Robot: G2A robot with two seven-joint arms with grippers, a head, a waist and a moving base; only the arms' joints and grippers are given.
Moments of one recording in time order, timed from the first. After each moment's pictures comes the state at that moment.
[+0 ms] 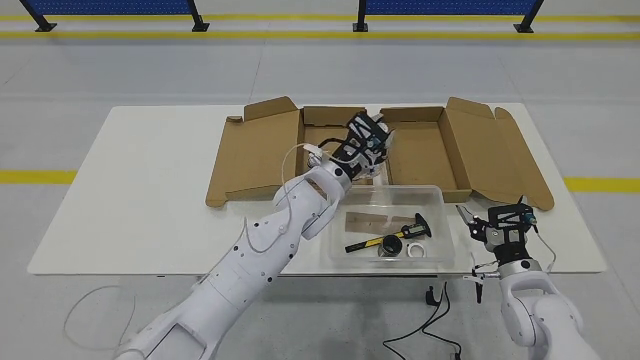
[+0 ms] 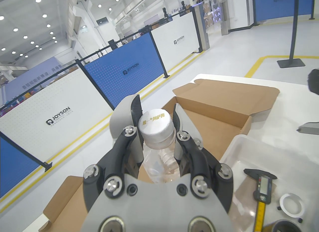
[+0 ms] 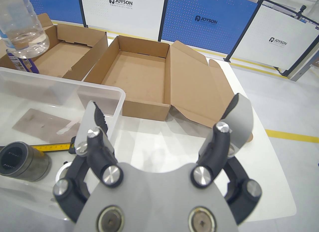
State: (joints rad) left arm 0.81 -1.49 -0.81 -1.24 1.47 -0.04 0.03; right arm -1.73 -1.15 1.60 -1.80 -1.33 0.00 0.00
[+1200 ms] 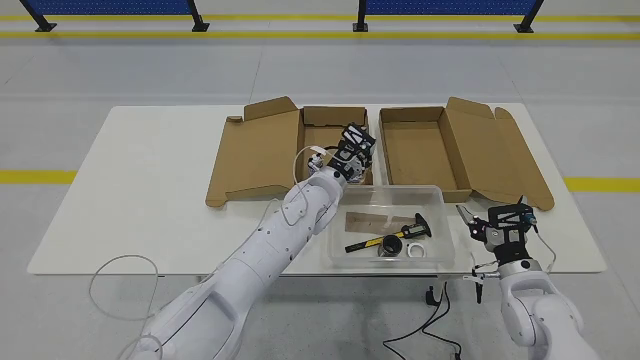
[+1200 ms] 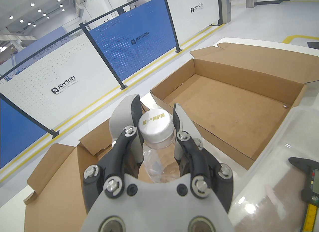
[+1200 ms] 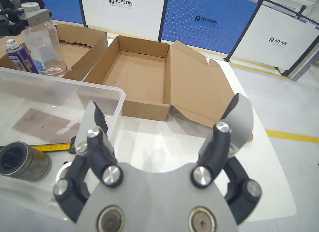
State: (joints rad) left arm 0.67 -1.63 -0.74 -0.69 1.39 0.03 0.23; right arm -1.73 -1.15 1.60 -1.80 -1.33 0.00 0.00
